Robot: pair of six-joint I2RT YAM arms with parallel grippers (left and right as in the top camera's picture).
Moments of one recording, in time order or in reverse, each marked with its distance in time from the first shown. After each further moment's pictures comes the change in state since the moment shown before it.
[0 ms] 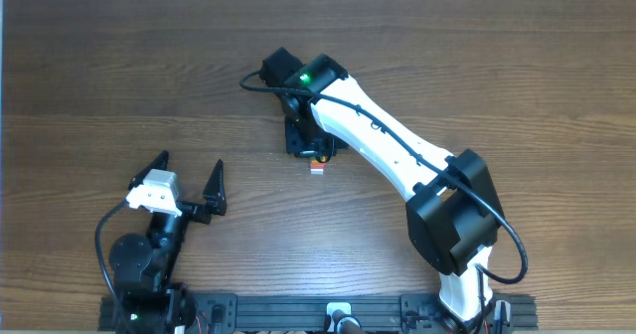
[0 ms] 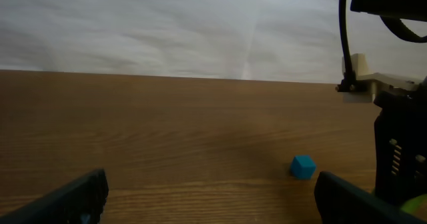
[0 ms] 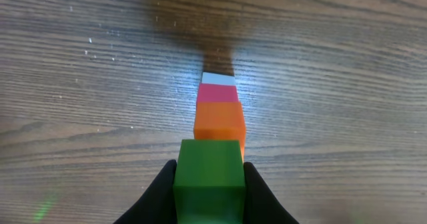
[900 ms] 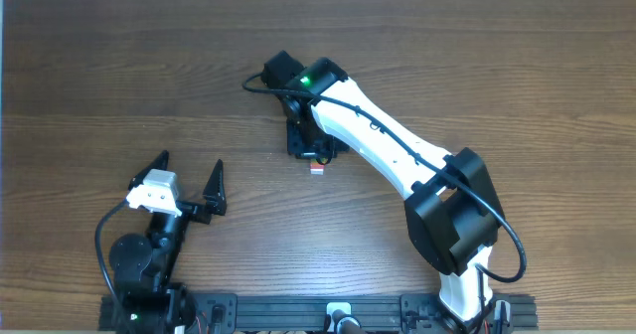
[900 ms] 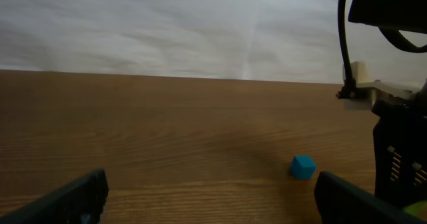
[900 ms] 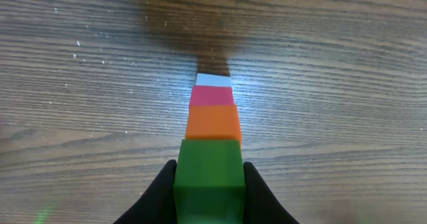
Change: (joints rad) left arm 0.000 0.000 0.000 0.000 0.000 0.000; right arm -0.003 0.000 -0.030 0.019 0.003 0.027
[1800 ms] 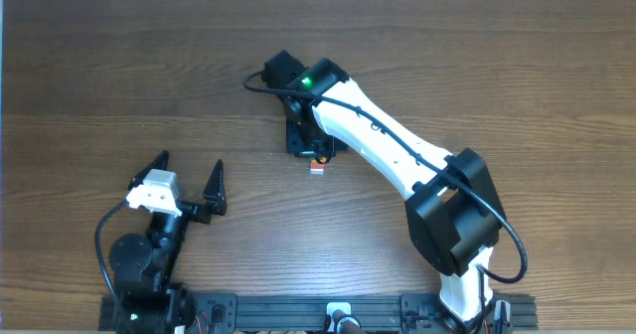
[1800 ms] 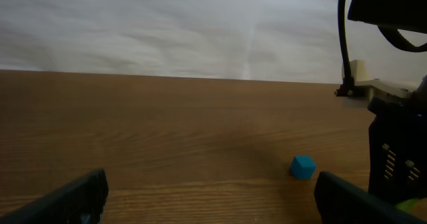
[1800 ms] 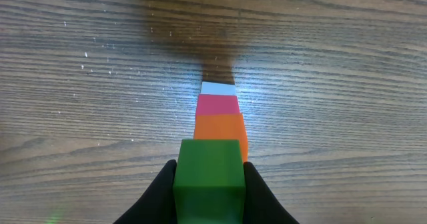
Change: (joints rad) left arm 0.000 0.000 0.000 0.000 0.000 0.000; right arm -0.002 -0.005 -0.014 0.033 0.000 0.018
